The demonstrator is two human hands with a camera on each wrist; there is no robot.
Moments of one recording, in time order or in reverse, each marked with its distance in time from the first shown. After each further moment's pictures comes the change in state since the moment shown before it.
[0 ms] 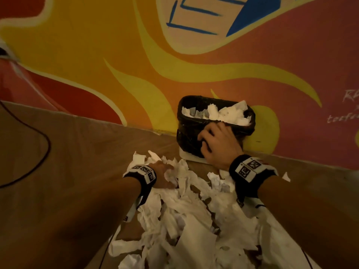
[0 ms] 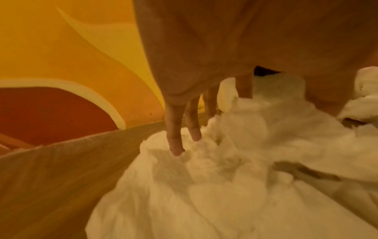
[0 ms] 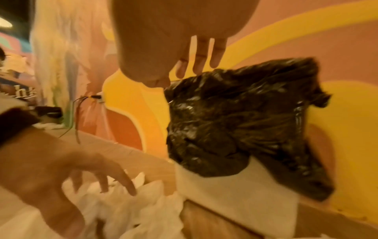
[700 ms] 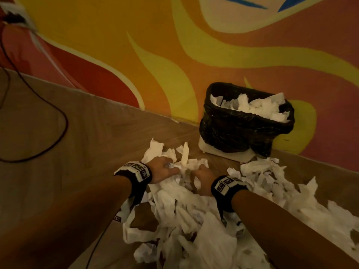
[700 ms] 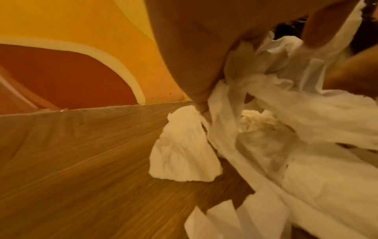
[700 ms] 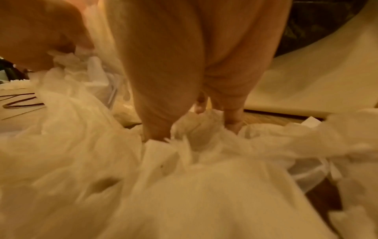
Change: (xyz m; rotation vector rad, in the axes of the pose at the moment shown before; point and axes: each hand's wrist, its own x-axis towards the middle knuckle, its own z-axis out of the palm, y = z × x) left_hand -0.025 -0.046 0.024 -0.528 0.113 -0.064; right_hand -0.009 -0.058 0.158 0.218 -0.929 0.144
